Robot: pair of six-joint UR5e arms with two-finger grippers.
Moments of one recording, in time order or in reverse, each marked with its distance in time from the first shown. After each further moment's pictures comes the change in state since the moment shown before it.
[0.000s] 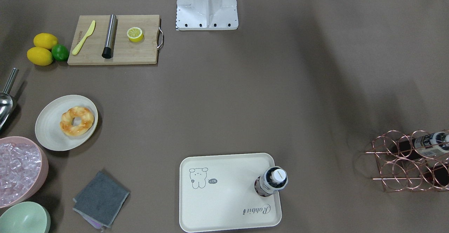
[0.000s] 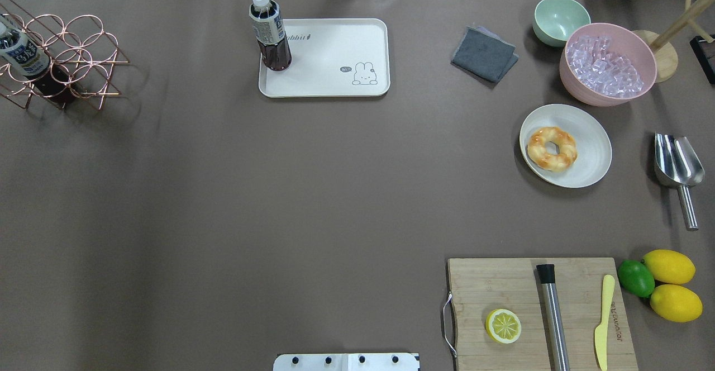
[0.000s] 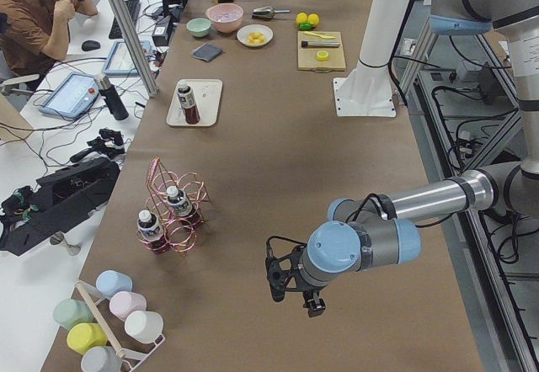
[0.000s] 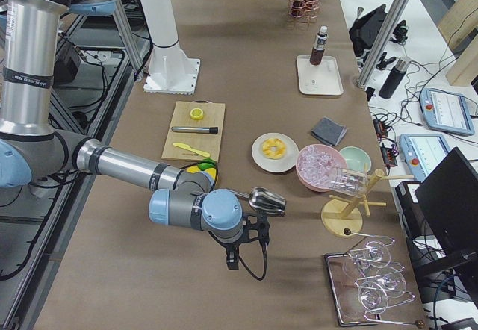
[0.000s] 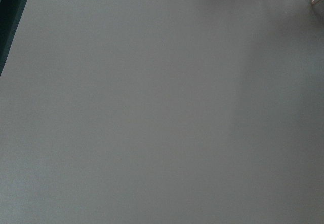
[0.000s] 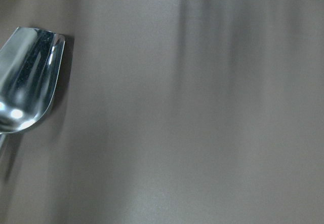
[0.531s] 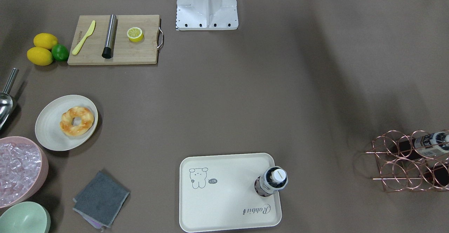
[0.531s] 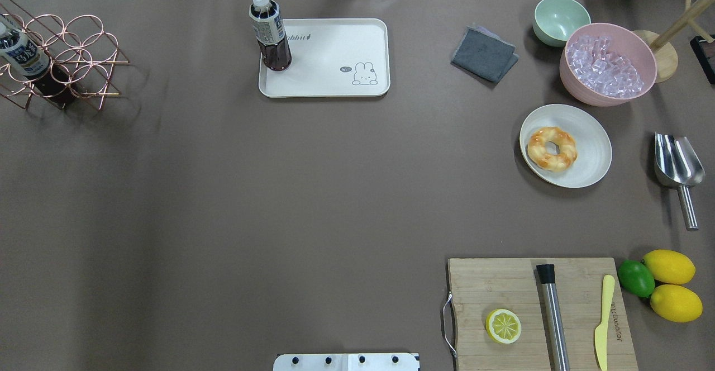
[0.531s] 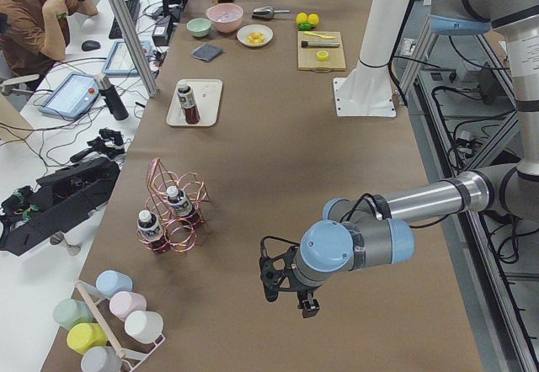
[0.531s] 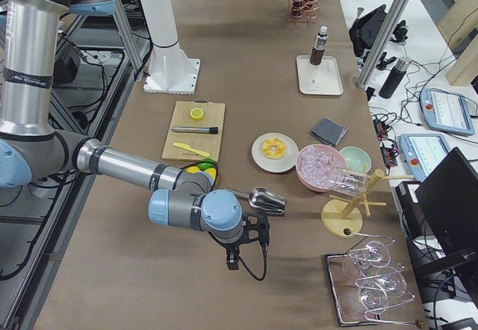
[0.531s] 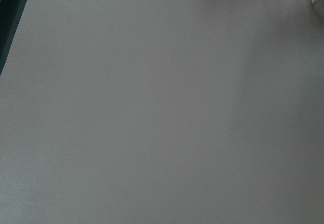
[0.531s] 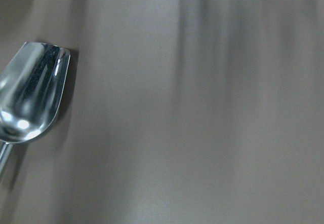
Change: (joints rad) left arm 0.003 -0.028 0.019 0.002 0.009 -0.001; right arm 0.021 0.001 0.015 0.011 0.002 0.003
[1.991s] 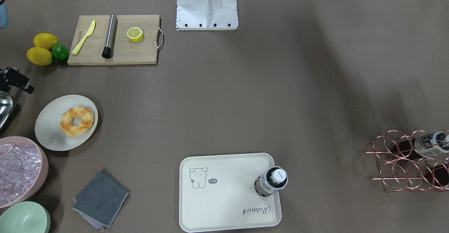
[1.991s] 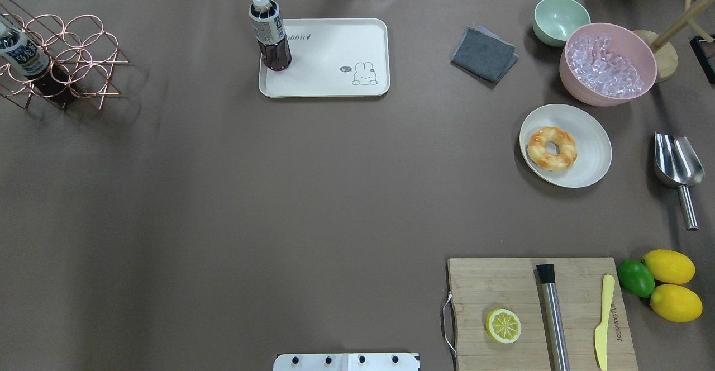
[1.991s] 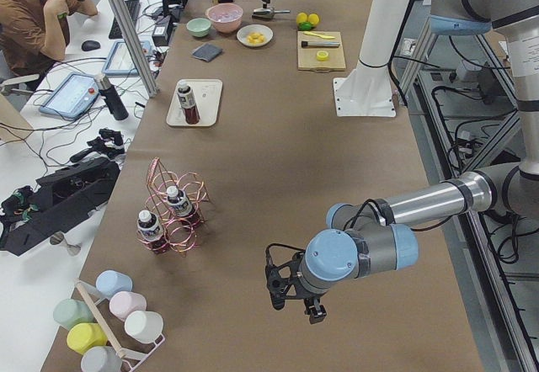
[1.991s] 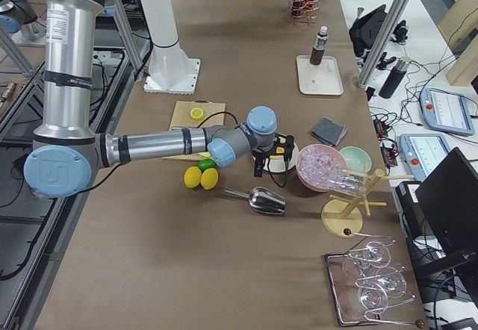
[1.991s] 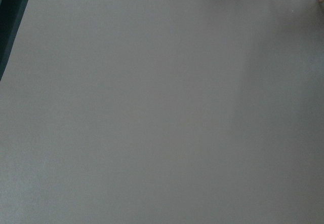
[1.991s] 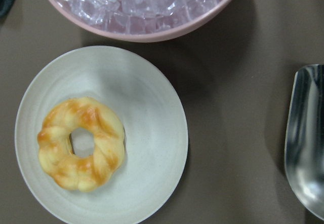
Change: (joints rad) left arm 0.000 0.019 0.019 -0.003 0.002 0.001; right arm -0.602 0.151 0.170 0.261 -0.042 1.088
